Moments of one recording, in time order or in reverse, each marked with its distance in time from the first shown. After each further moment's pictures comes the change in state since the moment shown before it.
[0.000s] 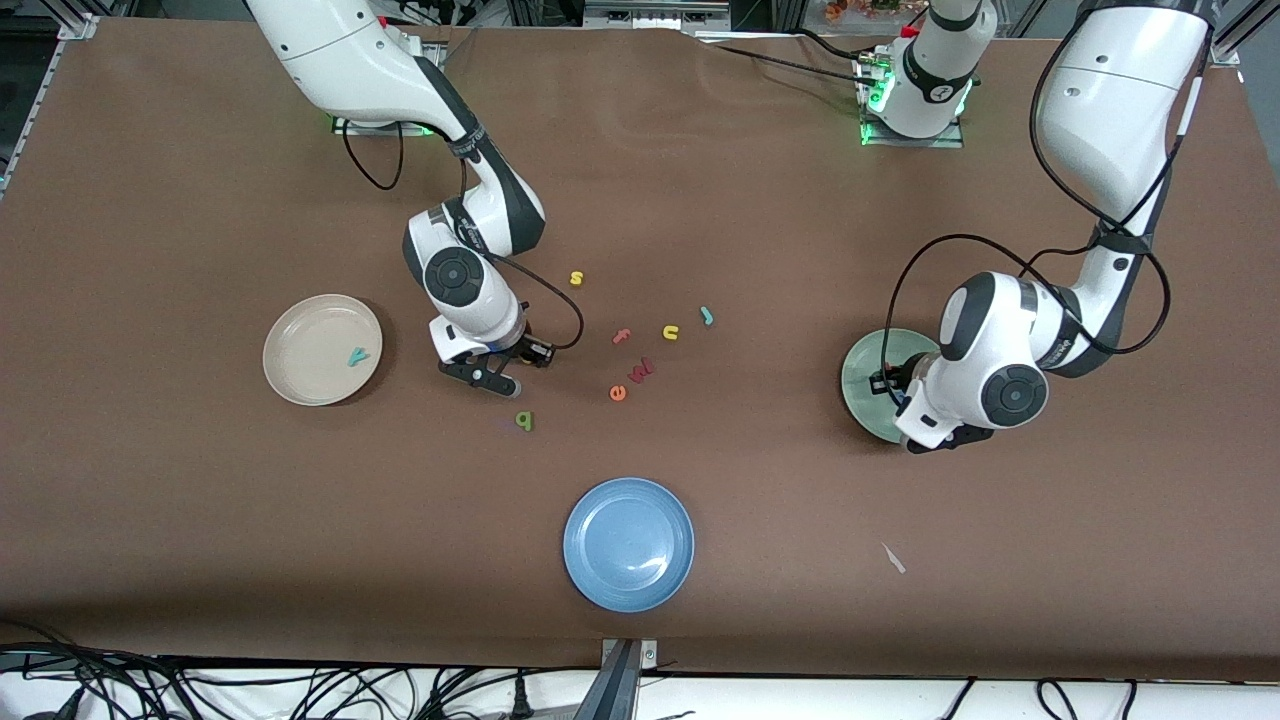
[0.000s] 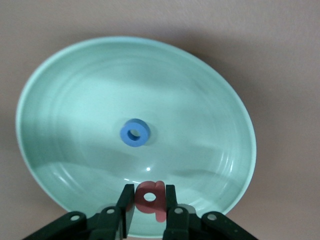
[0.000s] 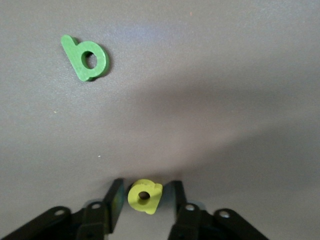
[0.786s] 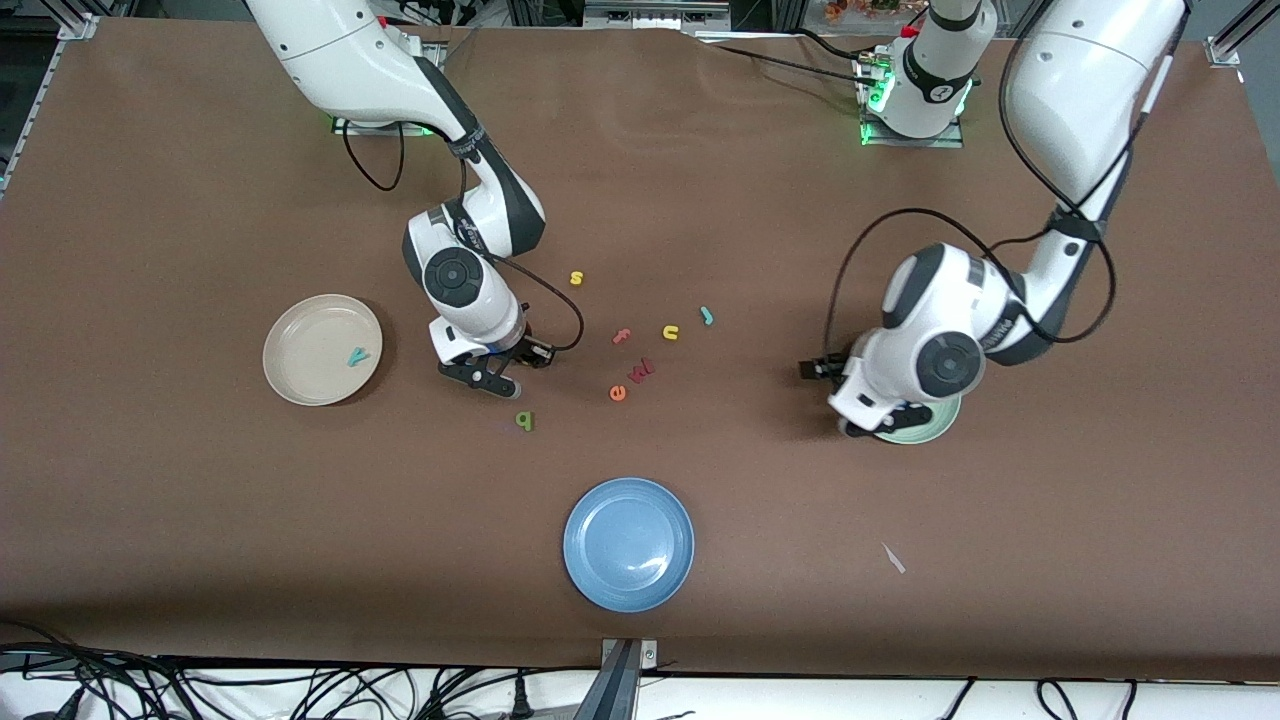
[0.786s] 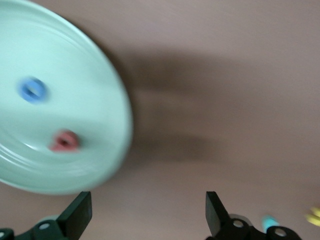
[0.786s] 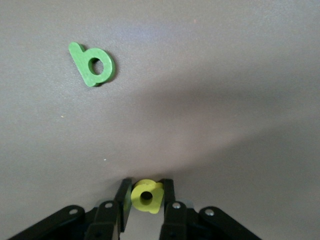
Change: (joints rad) left arm -0.011 -0.041 -0.207 0.013 0.000 0.005 -0.182; right arm 0.000 0.003 -0.001 0.012 0.000 0.000 0.001
